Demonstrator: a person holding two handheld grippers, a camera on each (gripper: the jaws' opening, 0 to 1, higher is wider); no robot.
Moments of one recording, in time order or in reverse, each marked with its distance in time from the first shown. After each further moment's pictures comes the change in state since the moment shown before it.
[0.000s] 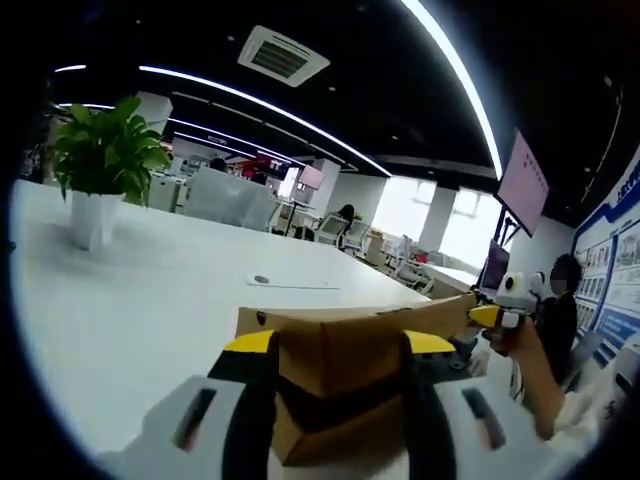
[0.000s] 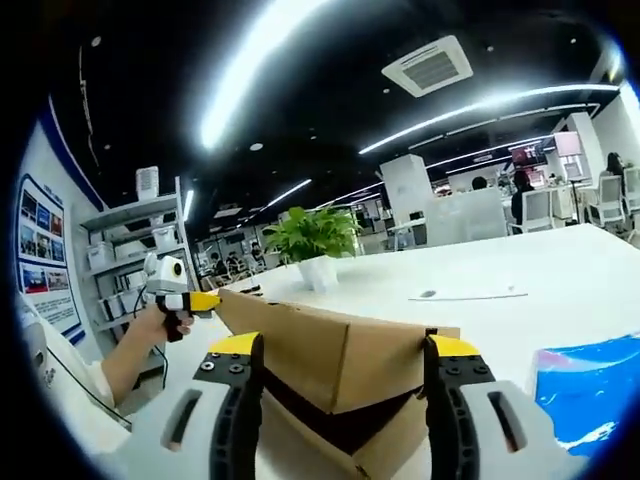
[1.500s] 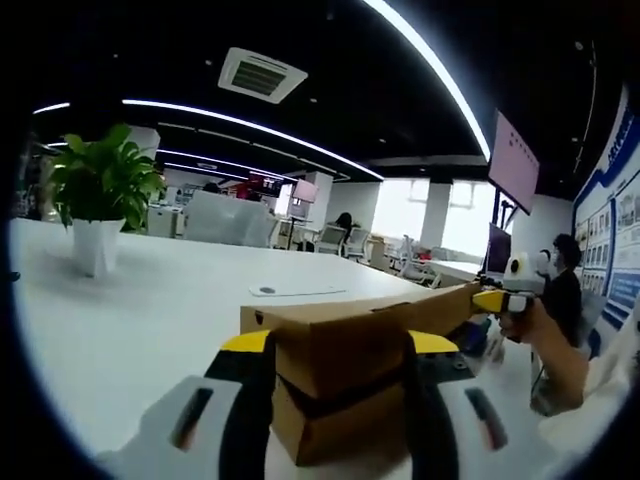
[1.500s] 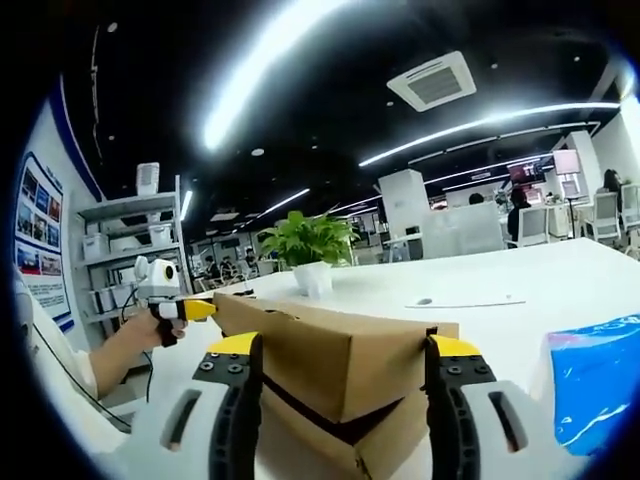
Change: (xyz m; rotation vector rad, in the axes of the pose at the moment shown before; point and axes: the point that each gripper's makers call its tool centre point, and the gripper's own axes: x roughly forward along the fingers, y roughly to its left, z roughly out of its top) left arm -0.005 0.009 -0.014 0.128 -0.057 0.005; right arm 0.002 0.003 -0.010 -0.050 -0.064 -0.026
